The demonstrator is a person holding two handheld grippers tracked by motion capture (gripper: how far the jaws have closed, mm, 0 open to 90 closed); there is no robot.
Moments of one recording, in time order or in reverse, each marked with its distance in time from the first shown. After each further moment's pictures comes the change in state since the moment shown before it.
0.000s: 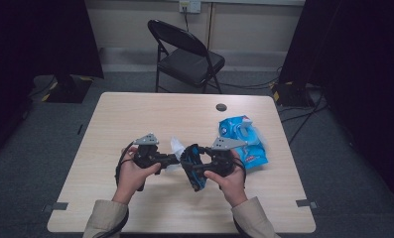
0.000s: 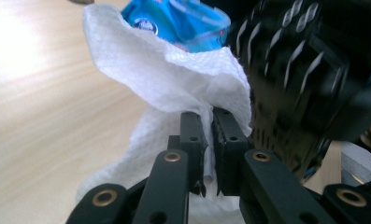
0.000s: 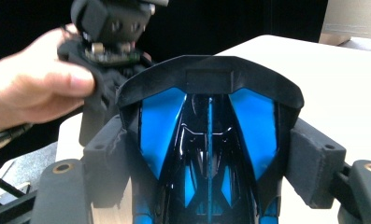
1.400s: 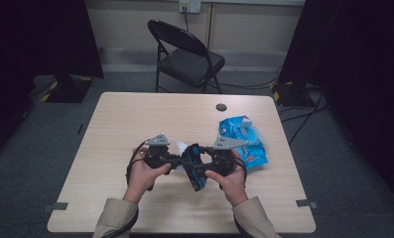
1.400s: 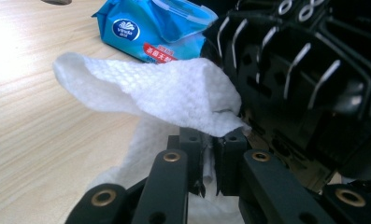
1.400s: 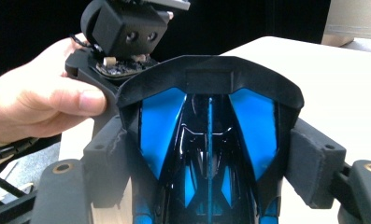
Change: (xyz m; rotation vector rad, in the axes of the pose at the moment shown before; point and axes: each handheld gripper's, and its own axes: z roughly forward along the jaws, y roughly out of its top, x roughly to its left) left arm -0.009 -0.001 0.027 0.019 -0.034 0.015; right arm -0.003 0.001 -0.003 -0.013 0.008 0.010
